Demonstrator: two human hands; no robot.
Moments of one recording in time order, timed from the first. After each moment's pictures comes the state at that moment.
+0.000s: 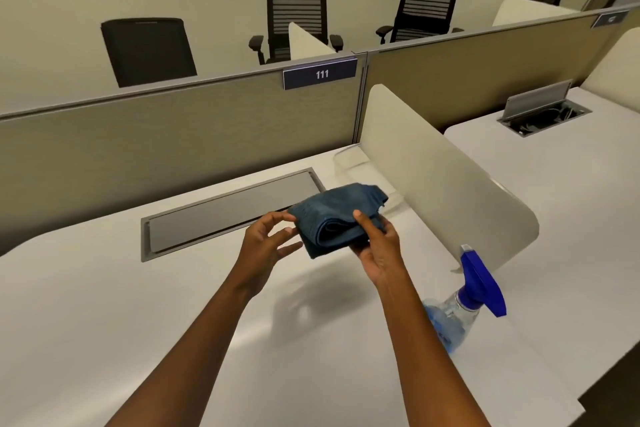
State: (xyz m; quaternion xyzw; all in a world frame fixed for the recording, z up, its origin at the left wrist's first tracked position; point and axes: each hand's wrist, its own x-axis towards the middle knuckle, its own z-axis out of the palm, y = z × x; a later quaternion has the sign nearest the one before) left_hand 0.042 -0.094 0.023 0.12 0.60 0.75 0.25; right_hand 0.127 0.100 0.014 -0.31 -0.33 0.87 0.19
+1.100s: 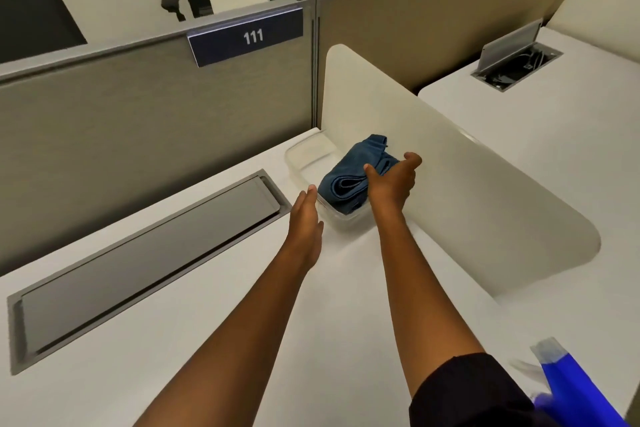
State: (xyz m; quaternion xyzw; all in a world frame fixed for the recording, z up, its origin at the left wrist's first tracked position) left_hand -0.053 0.126 -0.045 -0.06 0.58 0.72 0.38; right_hand -0.018 0.252 -0.028 -0.53 -0.62 0.48 0.32
